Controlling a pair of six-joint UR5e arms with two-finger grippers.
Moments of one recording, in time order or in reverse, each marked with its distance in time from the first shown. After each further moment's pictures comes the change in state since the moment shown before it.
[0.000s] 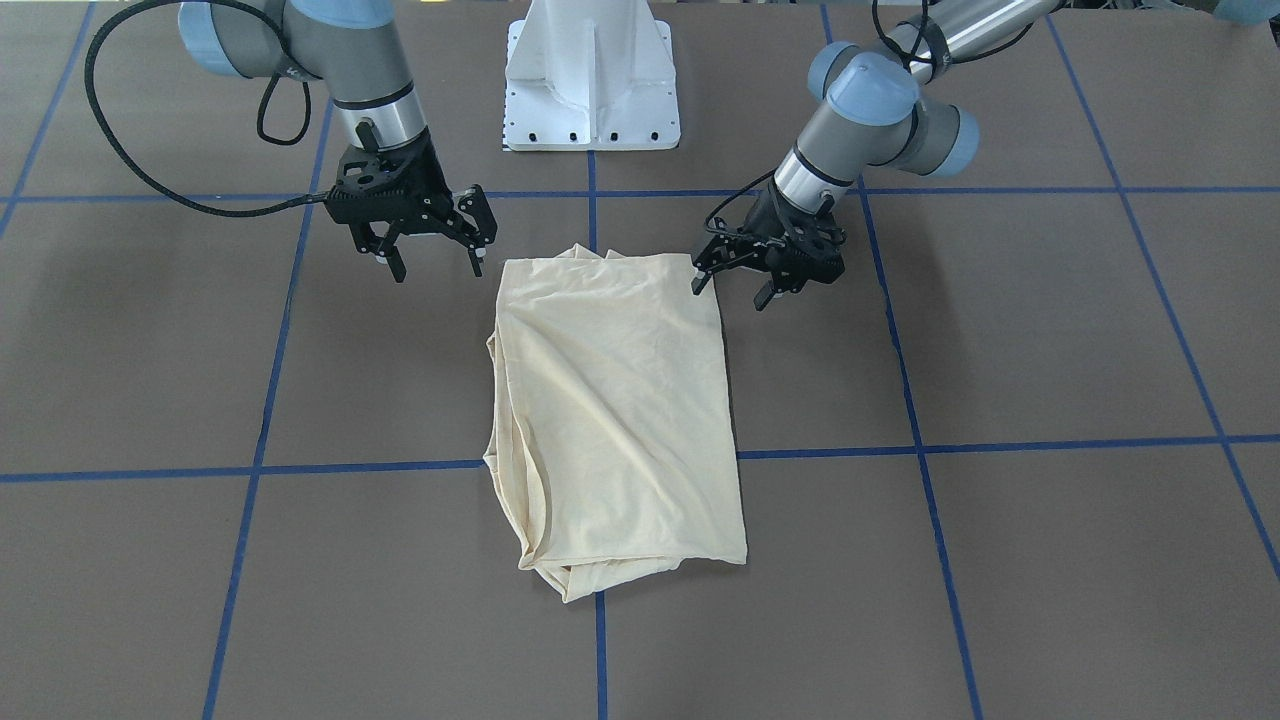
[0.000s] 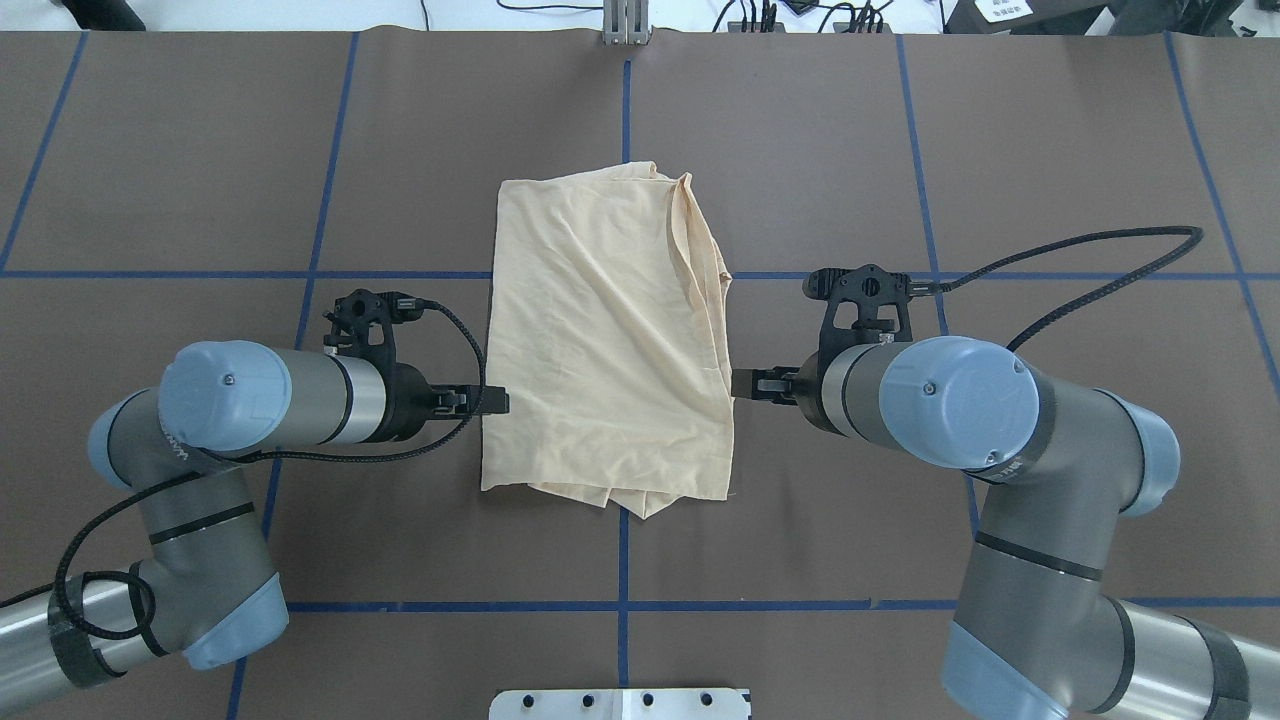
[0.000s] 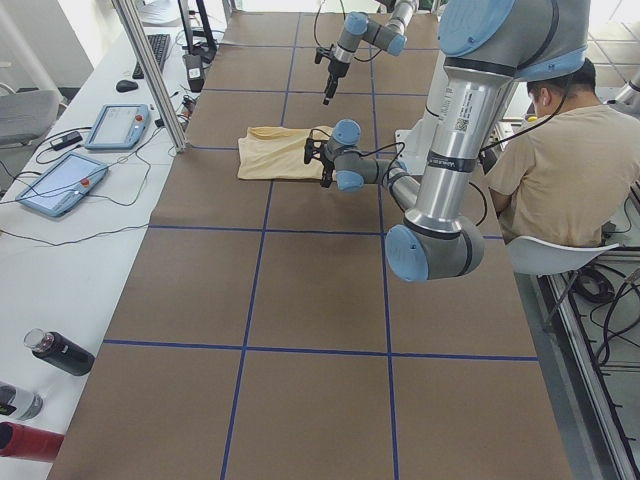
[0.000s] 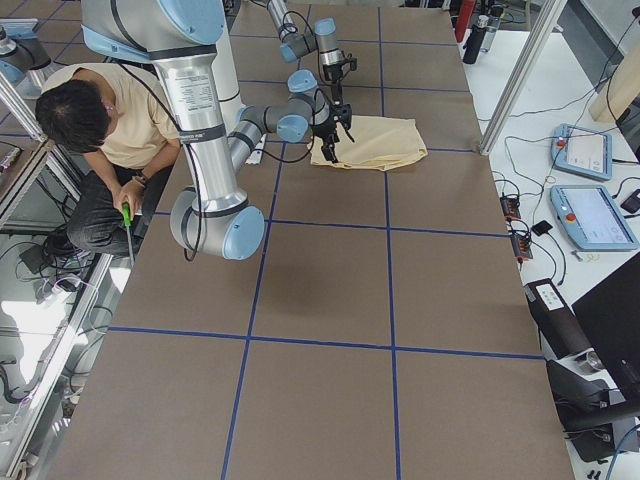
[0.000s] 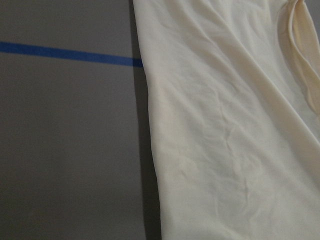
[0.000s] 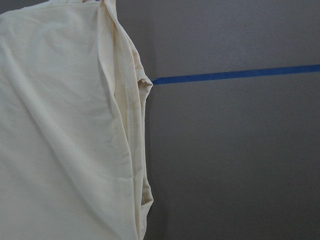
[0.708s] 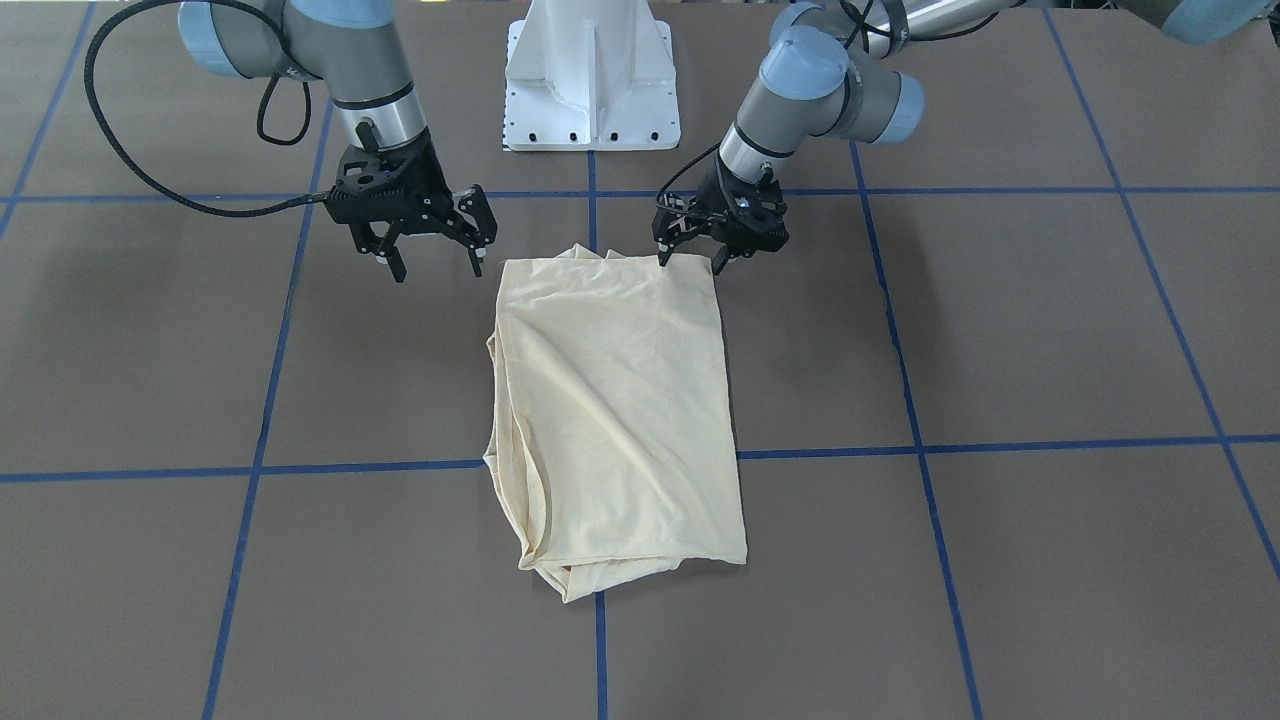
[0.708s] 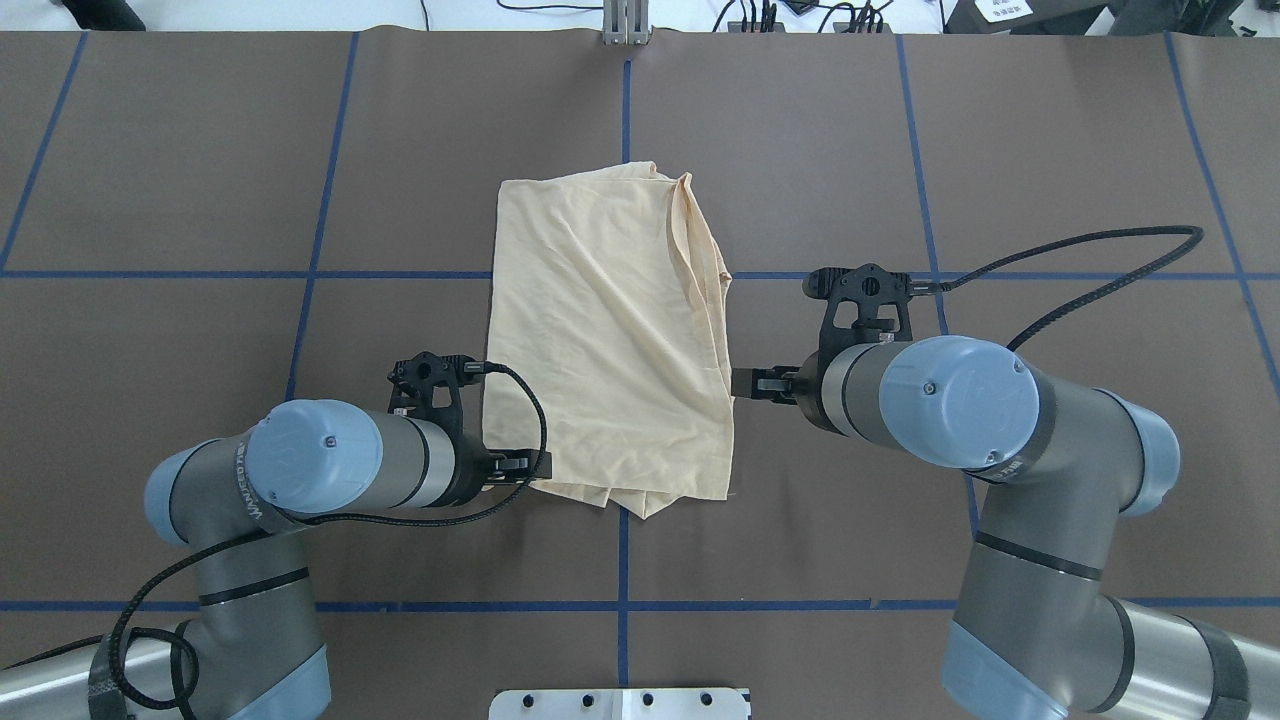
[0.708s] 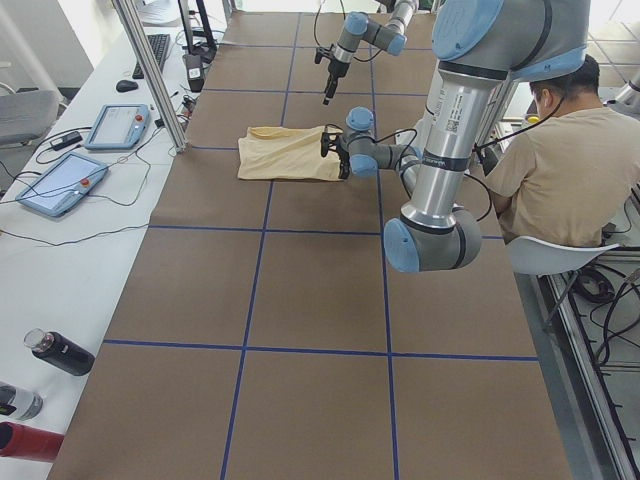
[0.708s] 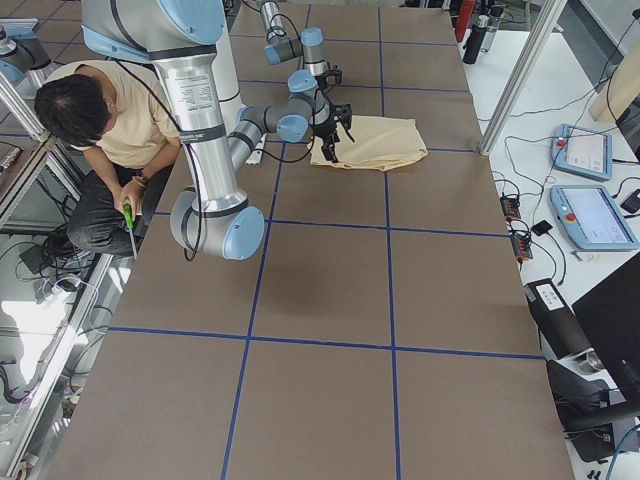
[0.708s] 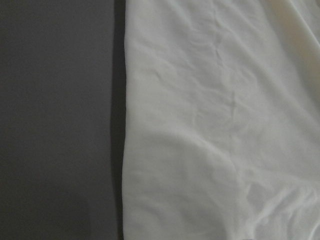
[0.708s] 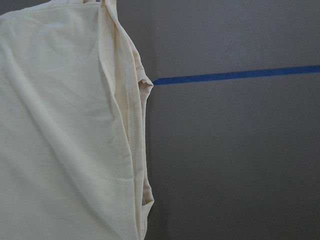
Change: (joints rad) left arm 0.098 -0.059 -0.032 0.168 0.030 -0.063; right arm 0.000 0.001 0.000 0.000 -0.001 0.000
